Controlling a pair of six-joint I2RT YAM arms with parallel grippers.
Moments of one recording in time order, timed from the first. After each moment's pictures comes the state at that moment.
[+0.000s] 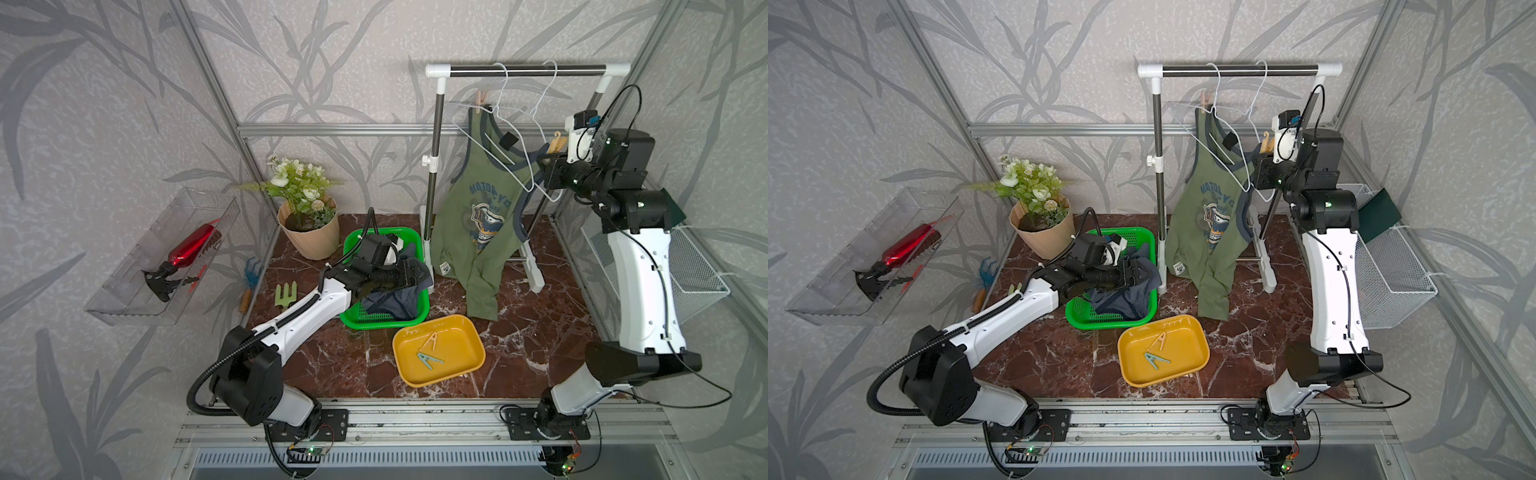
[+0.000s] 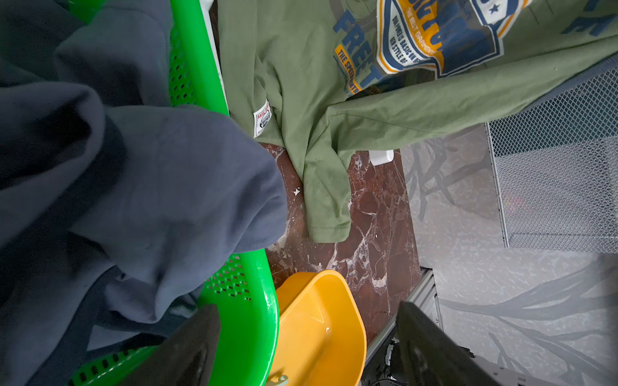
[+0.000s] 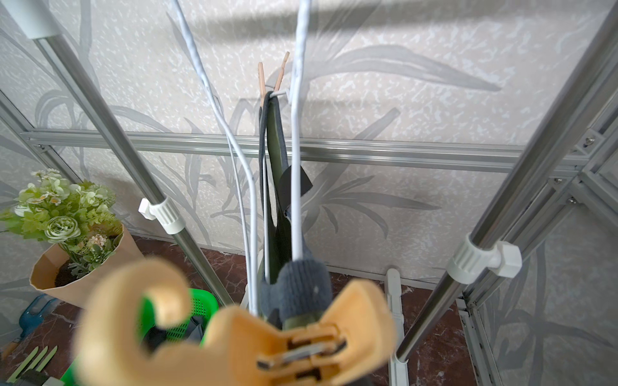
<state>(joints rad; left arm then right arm) -0.54 1.47 1.13 -0.35 0.41 -0.68 0.02 1.61 2.20 -0.83 -0.24 0.03</state>
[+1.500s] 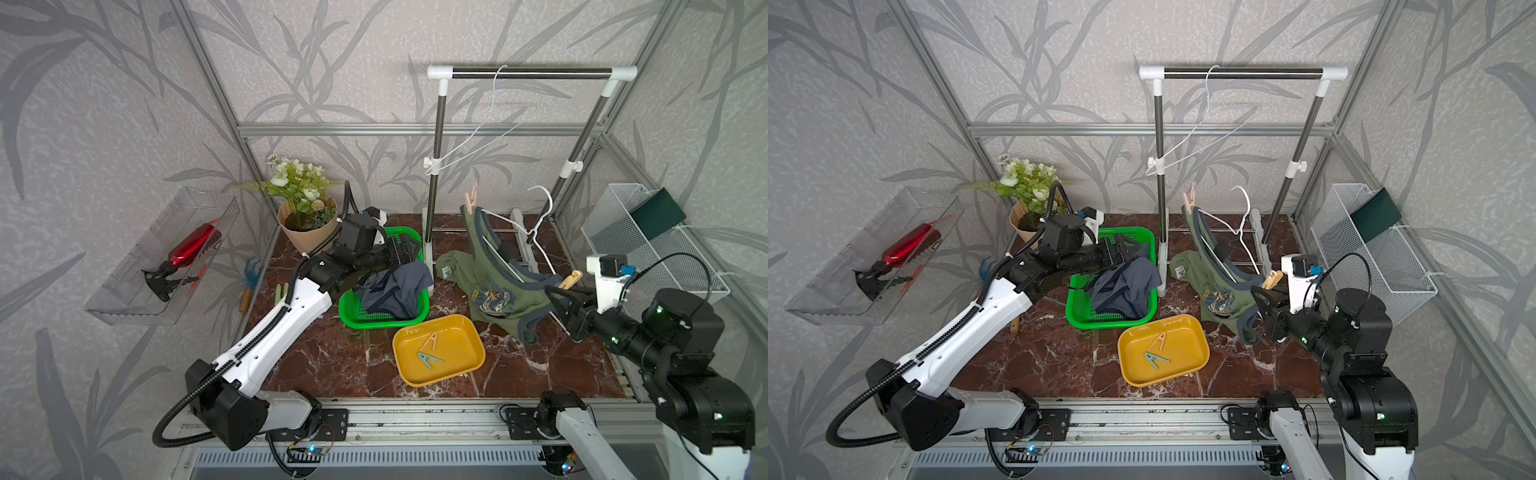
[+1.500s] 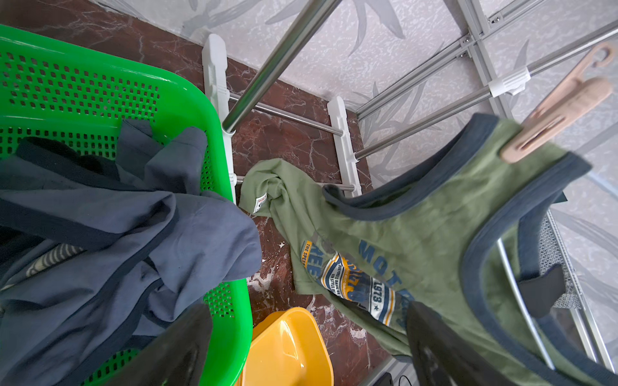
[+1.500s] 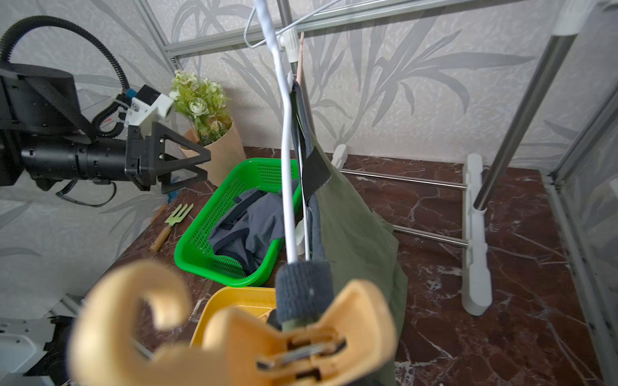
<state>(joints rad) -0.55 1.33 1.36 -0.54 0.19 -0.77 0.02 0.63 1.32 -1.07 -0.49 0.08</state>
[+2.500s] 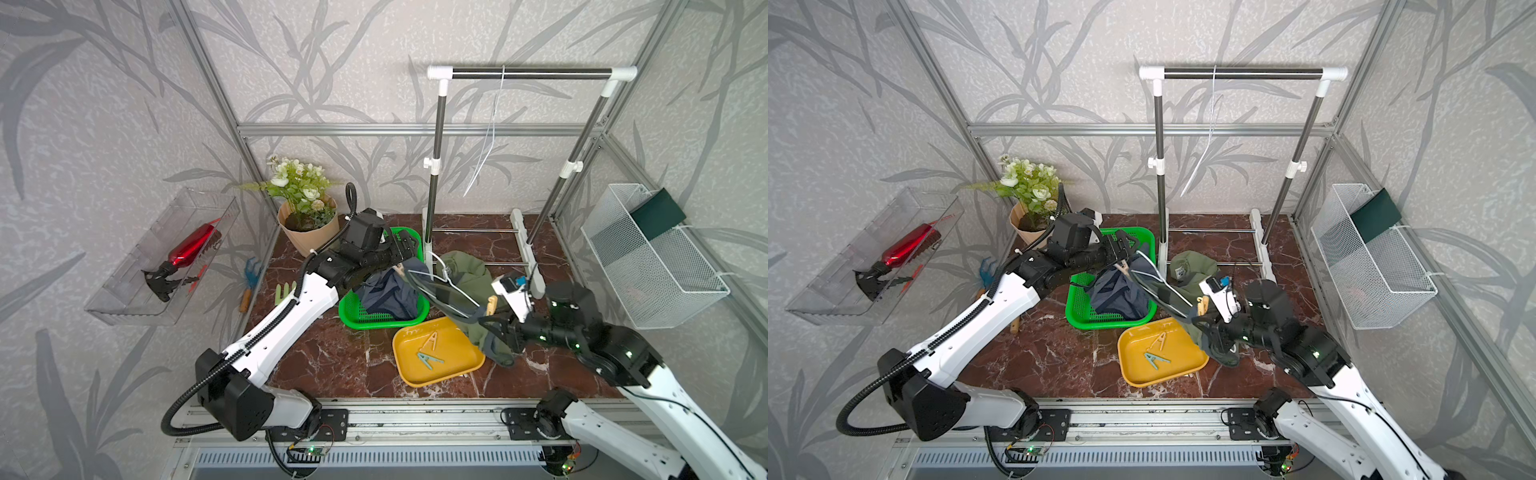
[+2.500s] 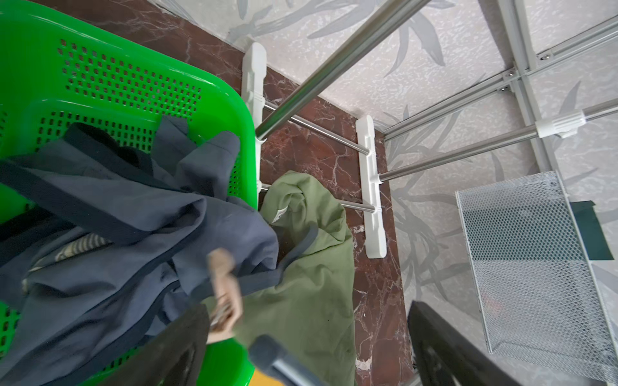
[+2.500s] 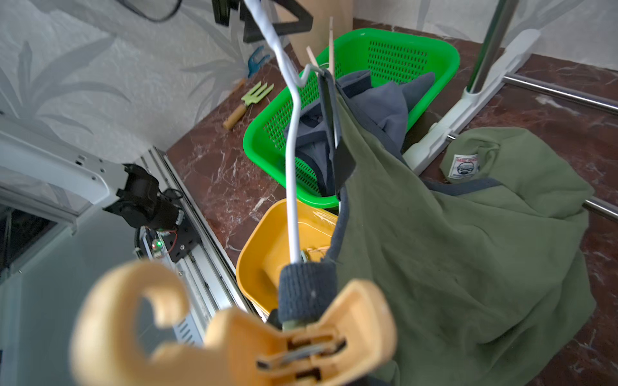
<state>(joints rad) -0.55 1.39 1.38 -0.57 0.06 -0.84 0.67 0.78 1.01 -0.84 -0.30 0.13</state>
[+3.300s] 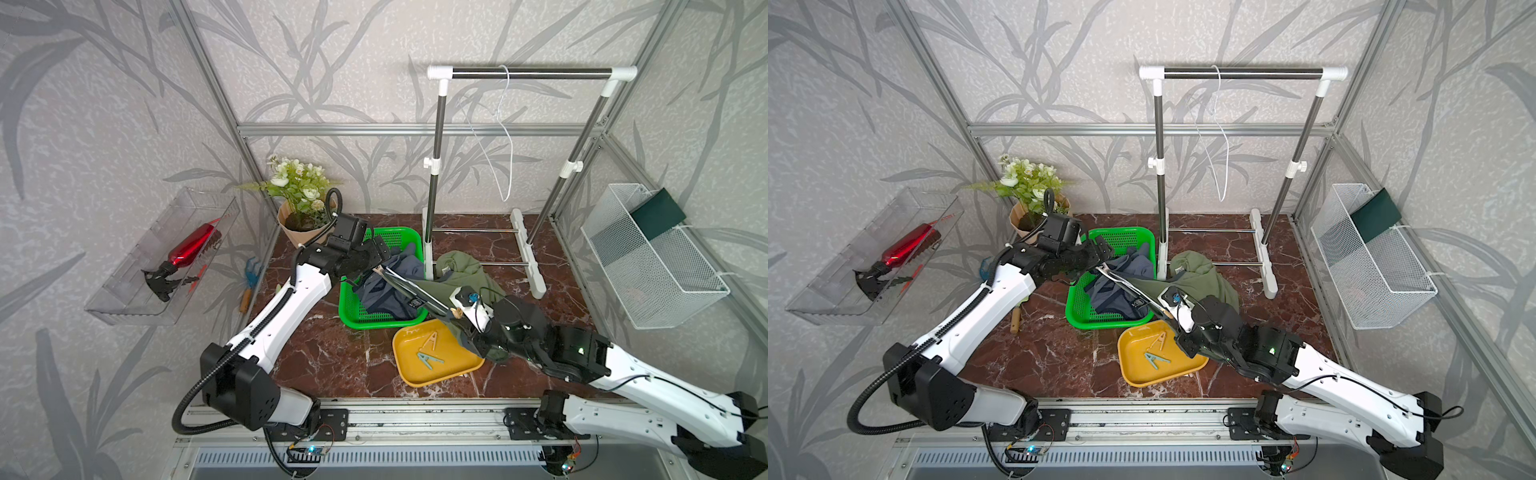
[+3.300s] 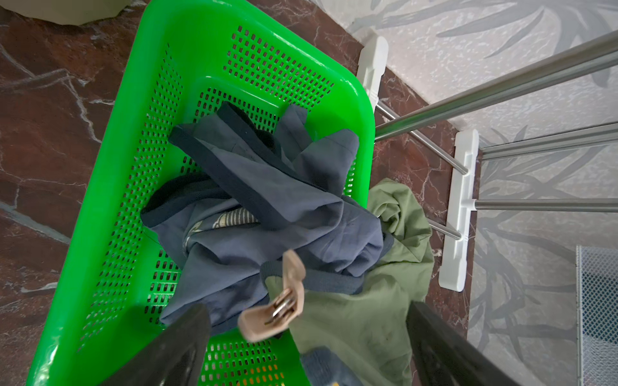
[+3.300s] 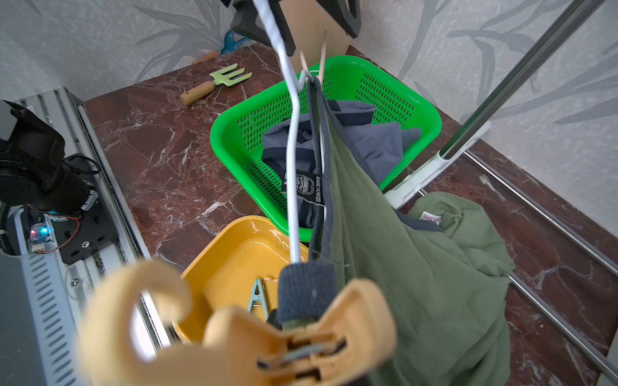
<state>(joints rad) -0.39 1.44 1.37 -0.77 0.04 -0.84 1.08 0.90 0.96 -0.64 0.22 0.04</state>
